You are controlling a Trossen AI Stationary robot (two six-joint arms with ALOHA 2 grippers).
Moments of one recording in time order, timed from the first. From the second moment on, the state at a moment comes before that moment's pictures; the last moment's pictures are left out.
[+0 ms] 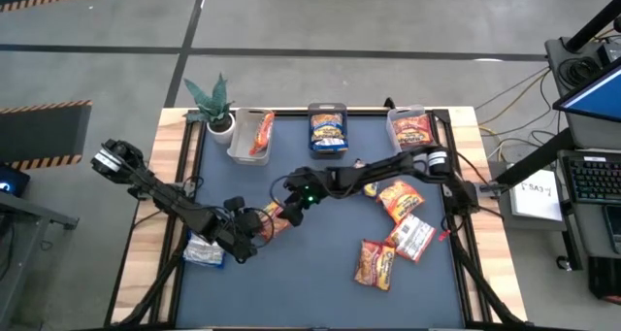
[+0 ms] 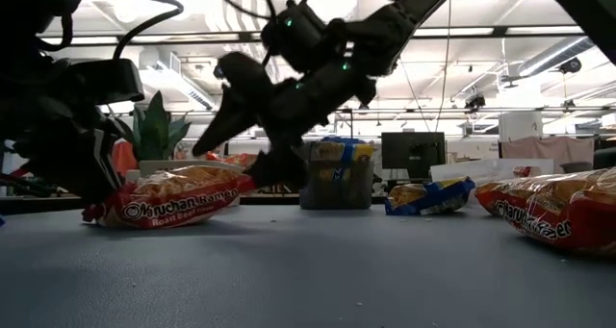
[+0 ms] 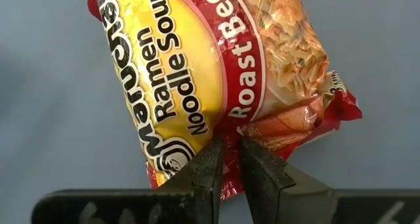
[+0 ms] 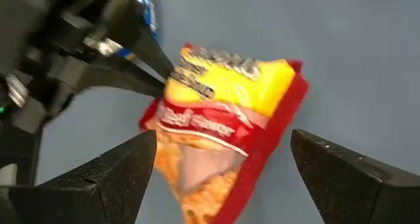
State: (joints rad) left arm -0.55 1.43 0.54 -0.30 -0.50 -0.78; right arm -0.04 2.15 1.42 0.10 -0.26 0.58
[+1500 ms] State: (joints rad) left arm -0.56 1.43 0.54 -0.23 -0.54 -0.78; right arm -0.04 2.27 1.45 0.30 -0.44 0.59
